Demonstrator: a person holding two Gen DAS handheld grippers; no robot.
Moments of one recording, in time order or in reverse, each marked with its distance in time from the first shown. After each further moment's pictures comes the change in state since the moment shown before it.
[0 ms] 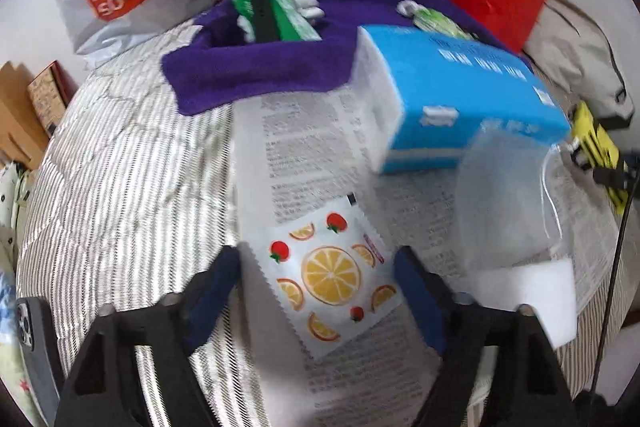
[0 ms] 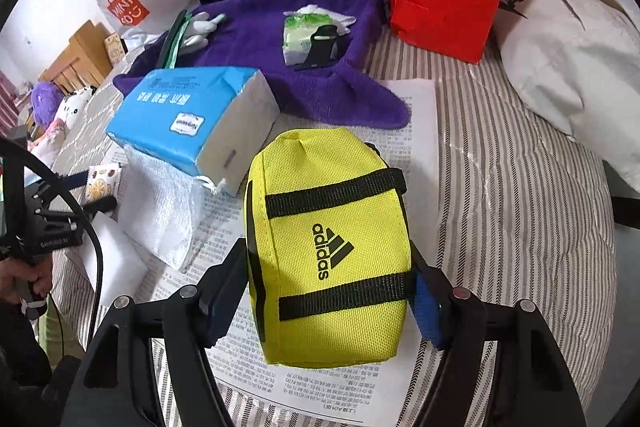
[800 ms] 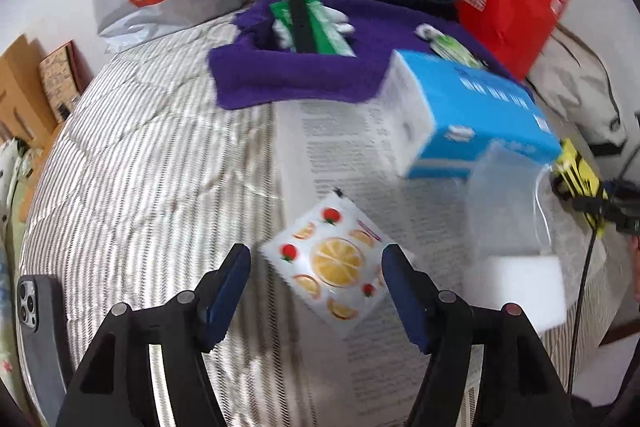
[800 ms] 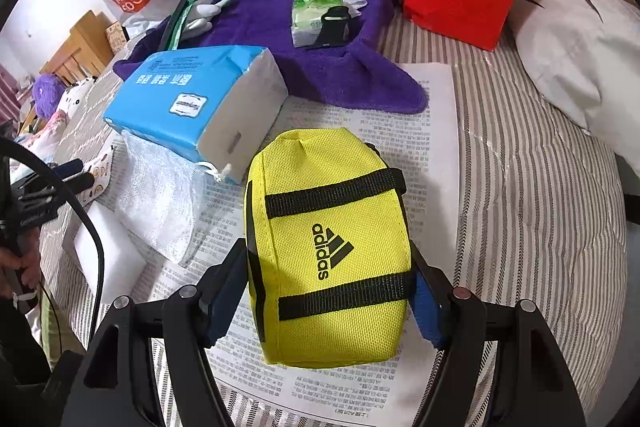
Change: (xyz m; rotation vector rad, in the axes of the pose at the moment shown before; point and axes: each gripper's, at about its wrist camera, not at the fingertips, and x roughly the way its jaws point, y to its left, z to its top) left arm -0.013 0.023 -0.008 -0.037 -0.015 -0.029; right arm 0.013 0.004 -0.001 -0.006 0.043 0.018
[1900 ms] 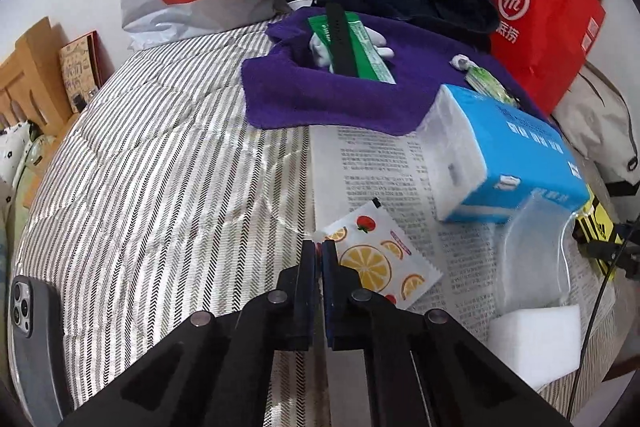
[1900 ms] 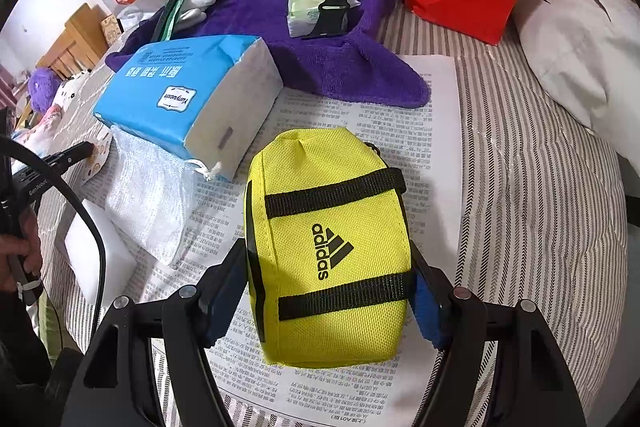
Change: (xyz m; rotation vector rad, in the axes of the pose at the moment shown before) left arm 0.014 0.022 0.013 -0.122 -0.084 0.036; right arm 0.008 0.001 0.004 -0.008 0.033 -0.013
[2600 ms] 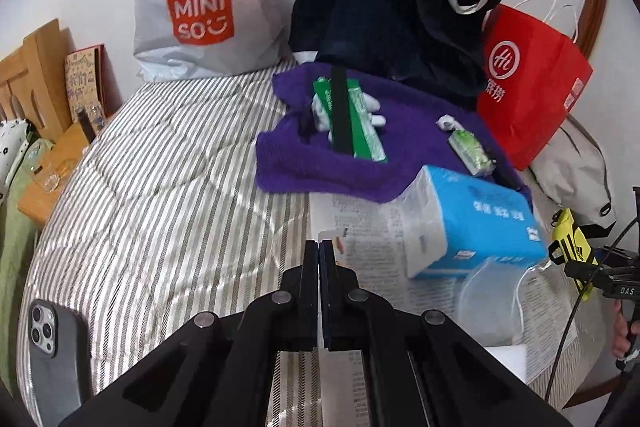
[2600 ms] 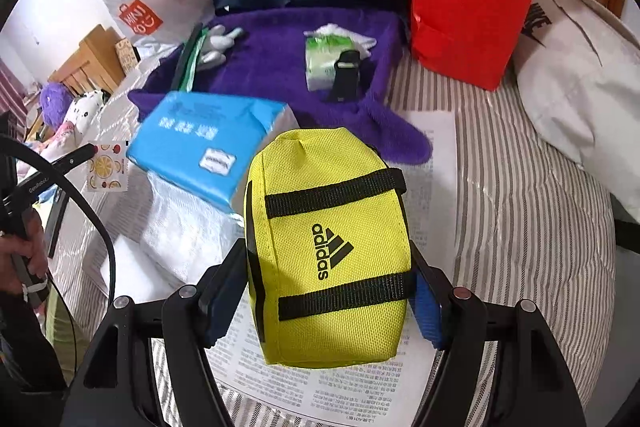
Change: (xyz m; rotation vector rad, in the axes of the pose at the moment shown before) left arm -0.040 0.013 0.030 -0.054 -0.106 -0.075; right arm -0.036 0.007 0.021 0.000 -0.094 0.031
